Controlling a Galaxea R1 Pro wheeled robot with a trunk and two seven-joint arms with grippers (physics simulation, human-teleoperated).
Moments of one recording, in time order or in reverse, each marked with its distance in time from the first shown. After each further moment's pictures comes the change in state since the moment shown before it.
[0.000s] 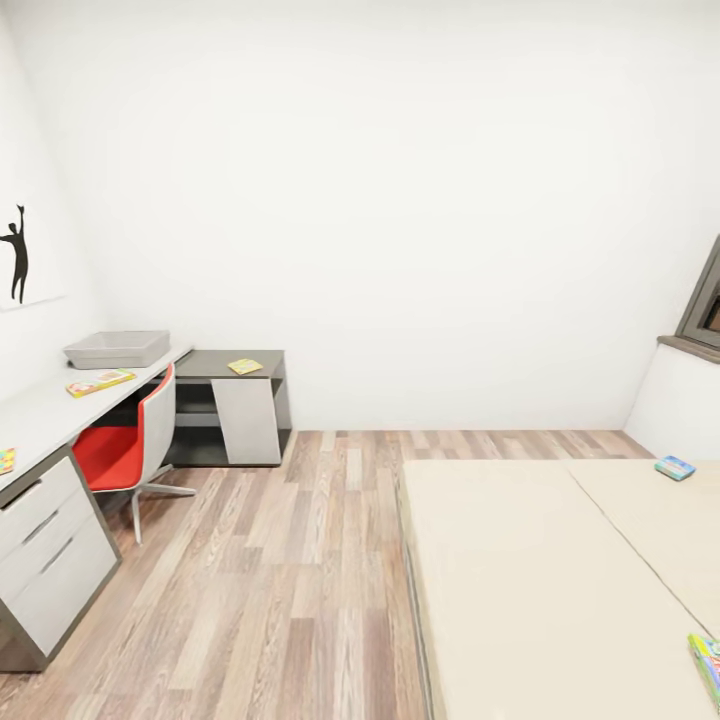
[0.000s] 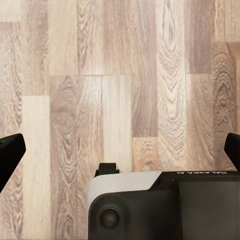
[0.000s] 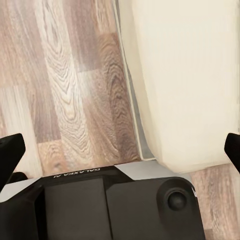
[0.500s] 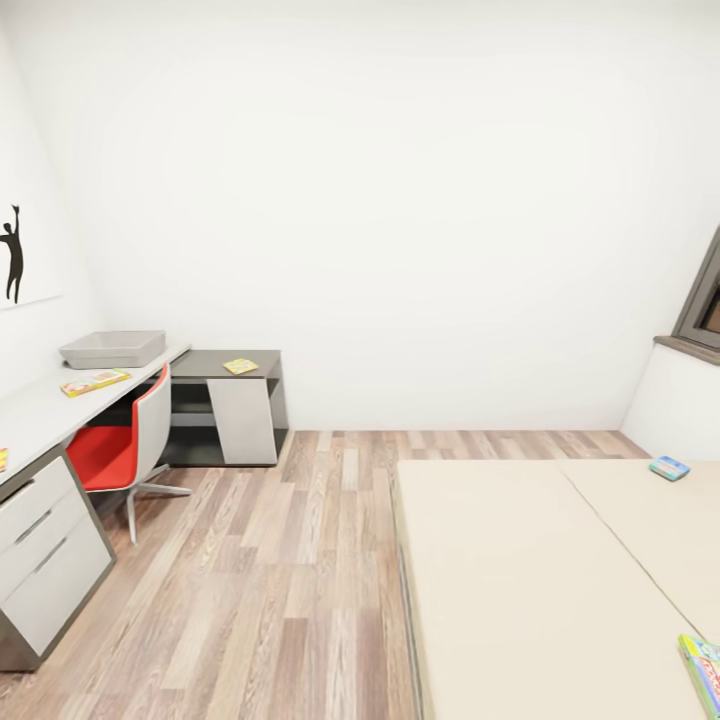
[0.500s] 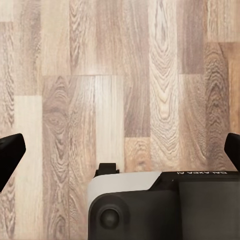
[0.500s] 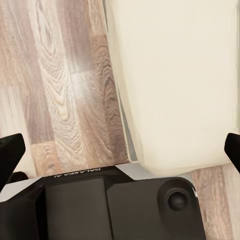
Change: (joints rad) left arm 0.000 0.000 0.000 0.000 0.000 0.000 0.000; right arm -0.001 0.000 0.001 0.000 -0.001 0.001 0.003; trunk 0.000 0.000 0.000
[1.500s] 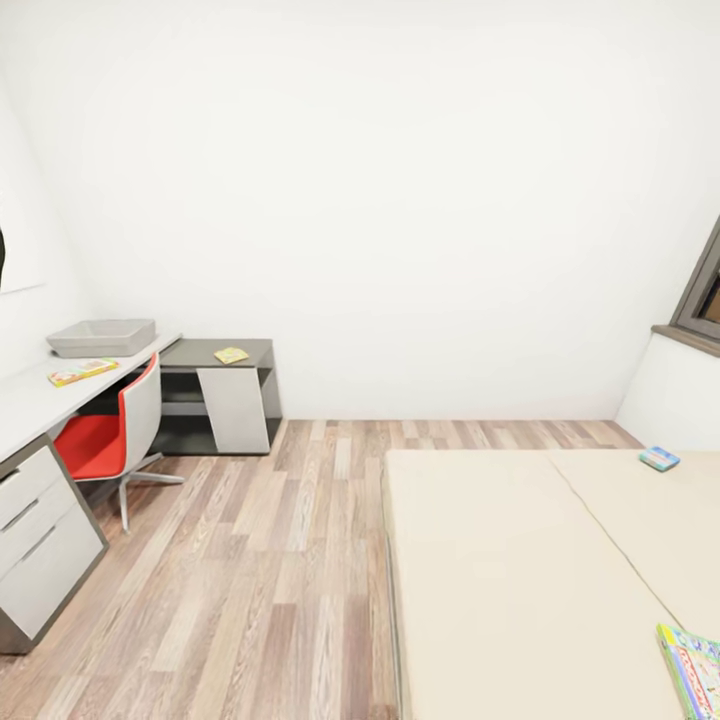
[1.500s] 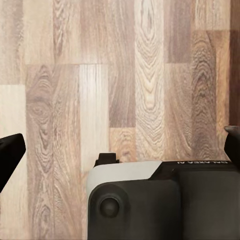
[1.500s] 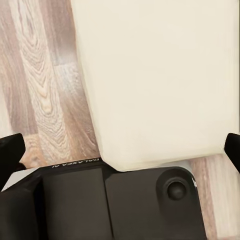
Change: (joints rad) left arm 0.000 0.000 0.000 0.000 0.000 0.000 0.000; right arm 0.001 0.000 0.000 0.000 0.001 0.000 0.002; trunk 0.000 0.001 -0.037
